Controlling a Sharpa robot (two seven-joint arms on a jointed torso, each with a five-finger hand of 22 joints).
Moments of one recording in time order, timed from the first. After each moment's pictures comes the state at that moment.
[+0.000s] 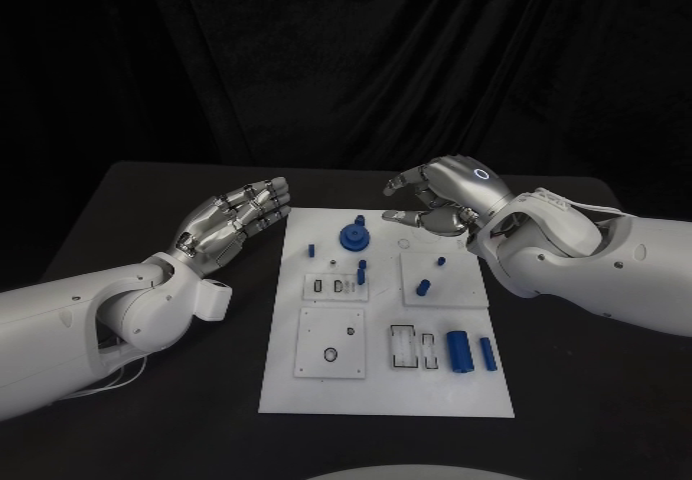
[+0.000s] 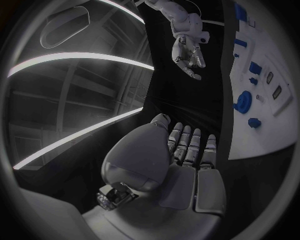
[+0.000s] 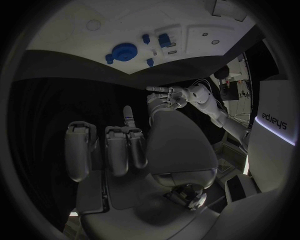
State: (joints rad) left arm 1.27 -0.97 -0.21 1.59 -0.01 -0.02 0.64; left_hand 1.51 0.22 -0.07 0.28 0.66 0.43 0.11 0.20 0.06 0.24 0.14 0.45 0.06 0.24 0.14 0.25 0.05 0.17 0.15 0.24 0.08 0.04; right arm 1.43 -0.89 -0.25 1.66 -1.56 -0.67 -0.07; right_hand 1.31 -0.04 0.12 0.29 0.17 0.87 0.09 0.15 0.34 1.46 0.00 1.57 1.31 1.46 -0.06 1.57 1.31 0.01 1.47 0.05 1.49 1.31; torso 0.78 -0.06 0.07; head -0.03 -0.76
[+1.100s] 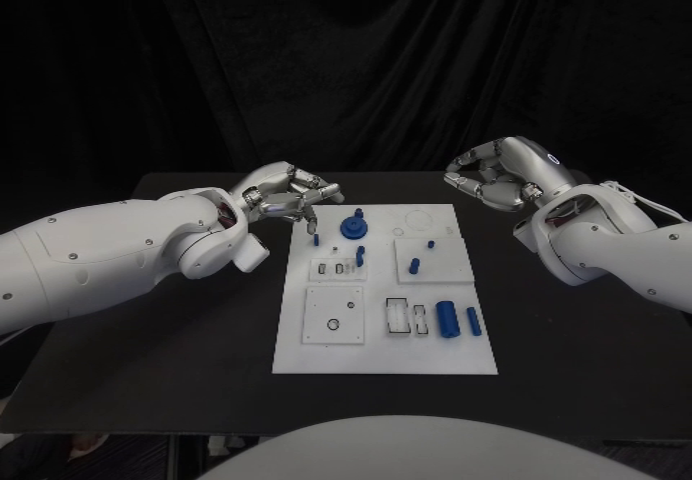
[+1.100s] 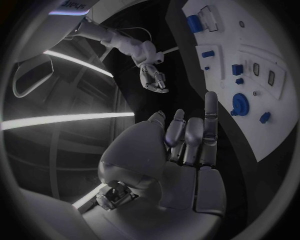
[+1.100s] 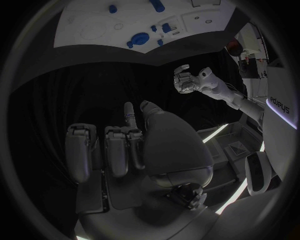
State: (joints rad) left arm 1.31 -0.82 -0.21 1.45 -0.55 -0.10 0.31; left_hand 1.39 0.17 -0.03 0.29 0.21 0.78 0.19 0.25 0.09 1.31 0.15 1.49 1.29 1.28 0.08 1.54 1.25 0.17 0.81 0.17 1.04 0.64; right arm 1.33 -0.96 -0.25 1.57 -1.25 -0.74 0.07; right_hand 1.34 0.00 0.15 0.29 0.29 0.94 0.10 0.15 0.34 1.47 0.01 1.57 1.31 1.46 -0.06 1.57 1.31 0.01 1.47 0.05 1.52 1.31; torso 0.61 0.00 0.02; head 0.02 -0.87
